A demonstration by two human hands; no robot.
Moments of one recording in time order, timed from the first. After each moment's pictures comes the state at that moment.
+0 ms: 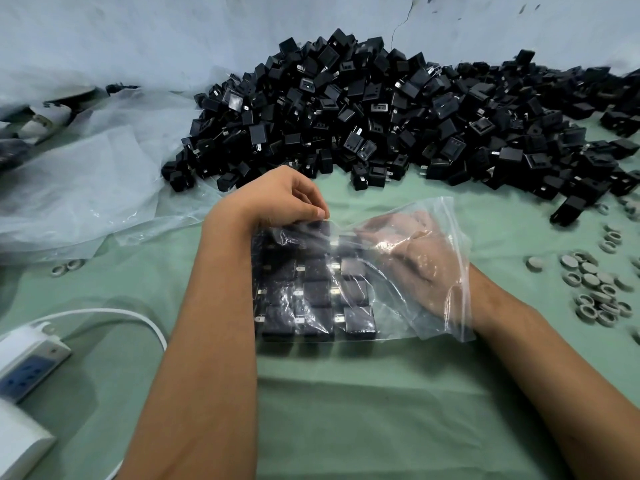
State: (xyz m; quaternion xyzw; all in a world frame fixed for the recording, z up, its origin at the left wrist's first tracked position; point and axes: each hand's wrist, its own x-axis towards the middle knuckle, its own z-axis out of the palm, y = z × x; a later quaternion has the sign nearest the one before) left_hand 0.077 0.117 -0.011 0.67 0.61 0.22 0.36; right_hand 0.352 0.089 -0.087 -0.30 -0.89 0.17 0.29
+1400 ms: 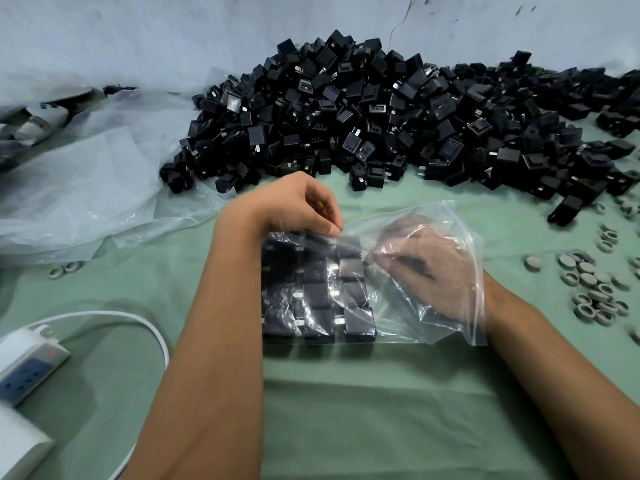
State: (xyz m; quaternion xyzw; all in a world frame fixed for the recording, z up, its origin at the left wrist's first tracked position) left_hand 0.092 0.114 -0.006 0.70 0.57 0.17 0.40; right_hand 0.352 0.081 -0.074 -0.31 -0.88 0.16 0.31
